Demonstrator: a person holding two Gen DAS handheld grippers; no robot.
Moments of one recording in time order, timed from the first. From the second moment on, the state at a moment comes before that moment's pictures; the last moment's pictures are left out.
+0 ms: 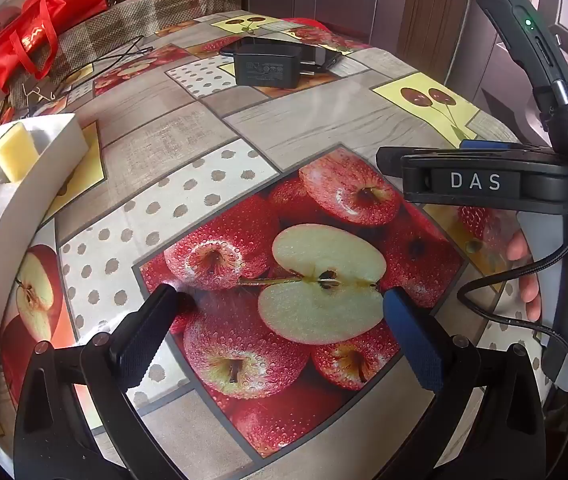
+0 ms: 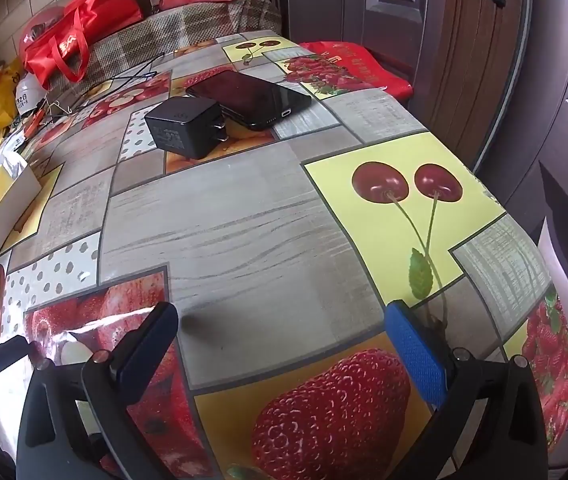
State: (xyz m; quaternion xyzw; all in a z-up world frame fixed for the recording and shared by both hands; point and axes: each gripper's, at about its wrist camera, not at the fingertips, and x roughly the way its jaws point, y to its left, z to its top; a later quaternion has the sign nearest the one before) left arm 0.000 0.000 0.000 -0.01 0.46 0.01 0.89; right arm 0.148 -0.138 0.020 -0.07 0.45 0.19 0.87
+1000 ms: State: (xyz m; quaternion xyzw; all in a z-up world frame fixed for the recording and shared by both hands) left arm 0.000 0.000 0.000 -0.01 0.46 0.01 0.89; right arm 0.147 -0.130 0.020 -0.07 0.44 0.19 0.87
